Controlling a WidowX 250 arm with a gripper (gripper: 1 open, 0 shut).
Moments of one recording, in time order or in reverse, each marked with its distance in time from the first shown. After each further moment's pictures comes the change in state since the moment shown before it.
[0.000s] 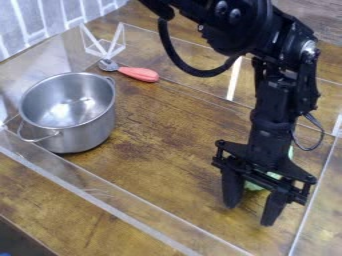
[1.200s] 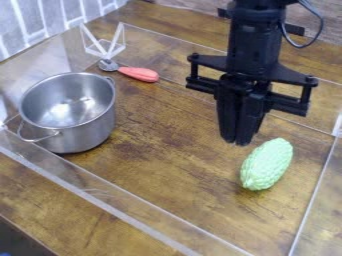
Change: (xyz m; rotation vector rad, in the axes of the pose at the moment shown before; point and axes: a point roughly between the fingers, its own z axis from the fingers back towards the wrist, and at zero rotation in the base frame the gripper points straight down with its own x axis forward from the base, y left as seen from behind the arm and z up) arm -0.031 0.015 0.098 -0.022 -0.151 0.119
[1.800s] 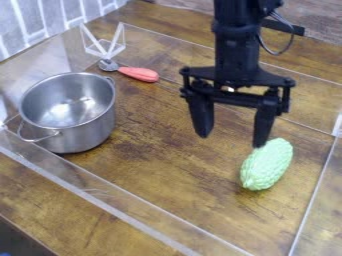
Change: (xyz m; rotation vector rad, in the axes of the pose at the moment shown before) arm 0.033 0.011 -0.026 -0.056 -0.069 0.087
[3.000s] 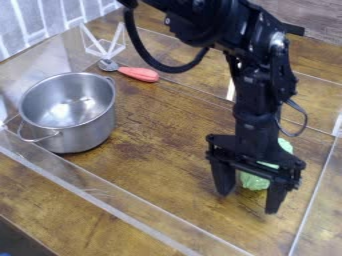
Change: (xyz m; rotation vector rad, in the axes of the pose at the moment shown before) arm -0.006 -0.020 -0.075 -0.019 0.022 -0.199
